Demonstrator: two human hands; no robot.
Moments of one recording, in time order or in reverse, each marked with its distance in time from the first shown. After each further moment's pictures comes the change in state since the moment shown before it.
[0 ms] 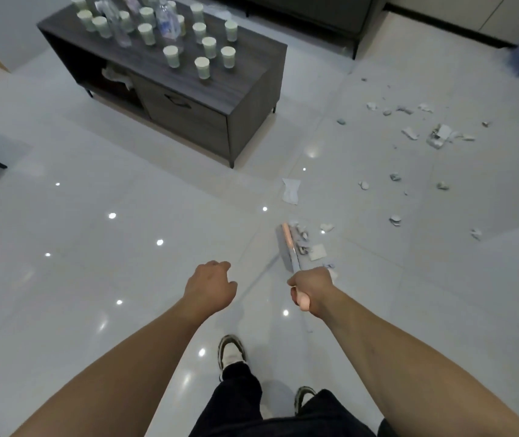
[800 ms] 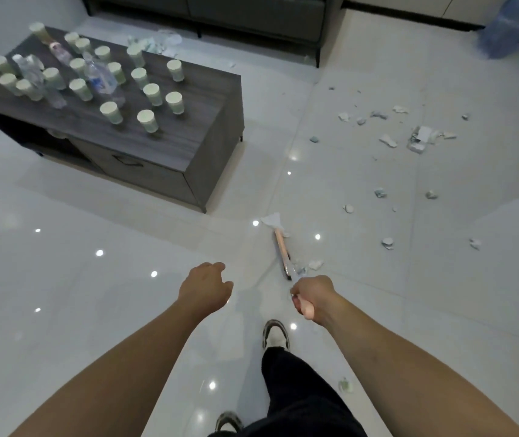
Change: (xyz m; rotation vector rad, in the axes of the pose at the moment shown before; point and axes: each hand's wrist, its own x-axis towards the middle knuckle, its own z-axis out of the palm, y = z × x) left_hand 0.248 0.136 -0.096 0.082 -0.026 0.023; right_hand 0.146 -0.207 -0.053 0.203 -0.030 0.109
